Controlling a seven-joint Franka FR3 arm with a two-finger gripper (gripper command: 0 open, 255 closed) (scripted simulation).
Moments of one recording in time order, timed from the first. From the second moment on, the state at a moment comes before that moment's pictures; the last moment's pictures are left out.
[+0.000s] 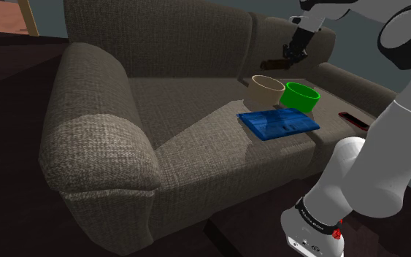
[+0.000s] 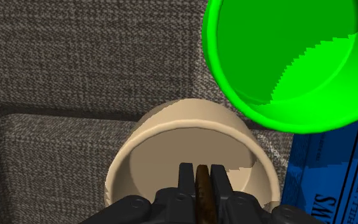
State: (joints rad) arm 0.35 0.01 -1.09 -1.66 0.09 1.66 -1.98
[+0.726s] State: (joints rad) arm 0.35 0.03 -1.10 -1.78 0.11 1.80 -2.02
